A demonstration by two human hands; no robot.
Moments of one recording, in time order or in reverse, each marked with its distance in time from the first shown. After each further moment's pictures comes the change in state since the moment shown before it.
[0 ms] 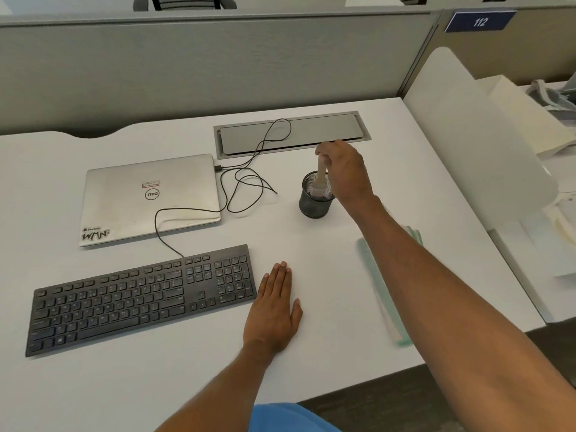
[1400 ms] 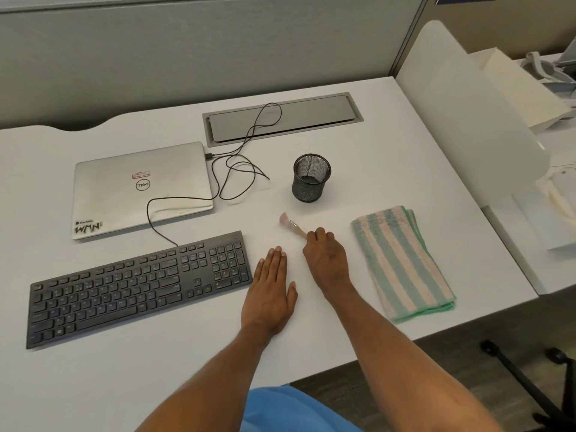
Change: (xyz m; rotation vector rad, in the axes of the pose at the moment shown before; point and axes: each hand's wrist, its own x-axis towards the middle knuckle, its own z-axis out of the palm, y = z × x) left_hand 0.001 0.000 -0.003 0.057 -0.062 -0.010; right_hand -0.198 0.024 0.098 -0.462 -0.203 -0.006
